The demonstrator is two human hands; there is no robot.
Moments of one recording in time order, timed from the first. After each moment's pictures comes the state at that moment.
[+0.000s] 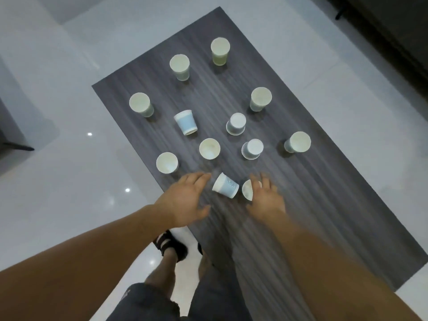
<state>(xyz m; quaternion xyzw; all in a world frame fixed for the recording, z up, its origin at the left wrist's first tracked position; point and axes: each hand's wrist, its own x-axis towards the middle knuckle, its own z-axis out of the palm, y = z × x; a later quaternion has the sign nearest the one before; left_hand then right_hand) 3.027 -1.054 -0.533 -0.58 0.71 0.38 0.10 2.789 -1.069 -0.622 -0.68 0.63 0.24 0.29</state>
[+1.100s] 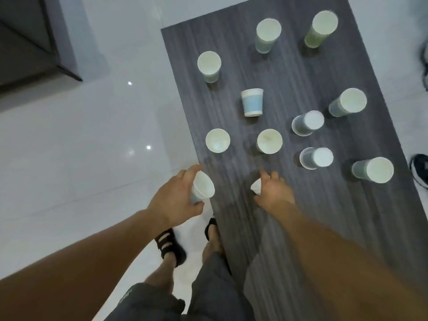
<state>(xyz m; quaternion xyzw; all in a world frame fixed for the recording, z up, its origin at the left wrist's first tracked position) 3.109 -0.968 -0.589 -0.78 0.49 0.38 -0.04 2.879 -1.091 -0.693 -0.77 0.51 0.29 0.26</state>
